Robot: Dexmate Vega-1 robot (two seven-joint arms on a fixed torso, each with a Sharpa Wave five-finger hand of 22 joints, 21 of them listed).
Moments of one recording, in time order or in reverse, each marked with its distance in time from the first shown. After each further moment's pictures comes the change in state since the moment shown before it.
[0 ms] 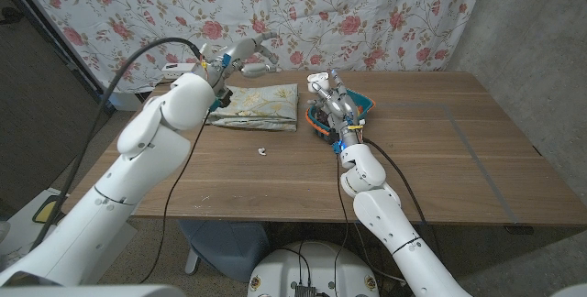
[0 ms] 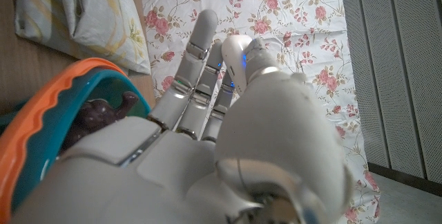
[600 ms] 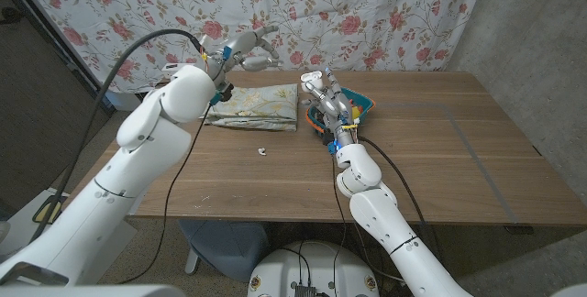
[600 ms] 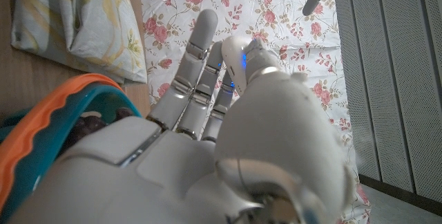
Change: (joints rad) left arm -0.045 0.016 0.014 -0.012 -0.035 0.032 -0.018; left_hand -0.017 -0.001 -0.010 -0.001 0.000 0.000 0.000 0.000 0.000 0.020 0.002 -0.015 -0.014 0.000 0.000 0.004 -0.001 0.000 0.000 0.000 0.000; right arm 0.013 -0.006 -0.031 0.002 -0.038 0.007 -0.008; right_hand 0.000 0.000 0.000 0.000 -0.001 0.000 0.000 0.000 0.000 0.000 0.000 -0.003 -0.004 0.000 0.000 0.000 -0.001 0.000 0.000 0.008 0.000
